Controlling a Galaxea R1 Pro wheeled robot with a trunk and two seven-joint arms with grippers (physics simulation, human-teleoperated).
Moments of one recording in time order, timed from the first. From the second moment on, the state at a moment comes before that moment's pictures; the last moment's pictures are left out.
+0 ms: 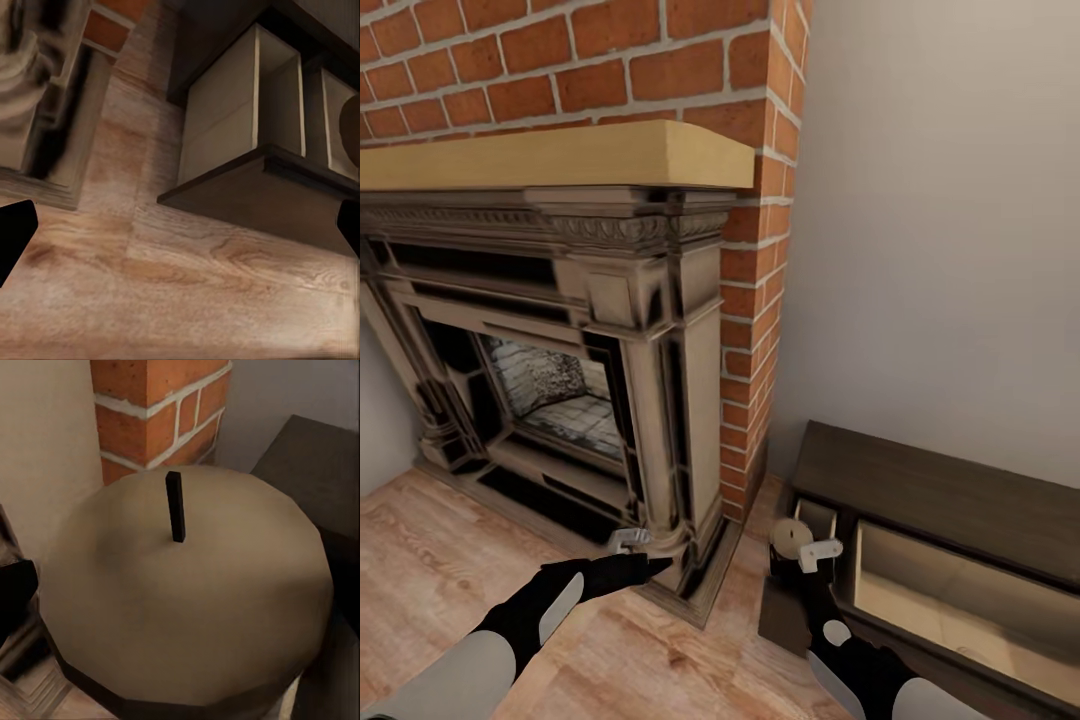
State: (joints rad) left arm -0.66 0.11 -0.31 -0.48 0.46 0.33 -0.49; right arm -0.59 -0.02 0.86 -0.43 -0.55 -0.43 -0.34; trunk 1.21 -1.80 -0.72
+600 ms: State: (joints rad) left arm -0.66 0.10 -0.31 -0.48 0.46 0.33 -0.49; right arm -0.59 -0.02 0.86 -0.43 -0.54 -0.43 -0.34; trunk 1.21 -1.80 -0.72
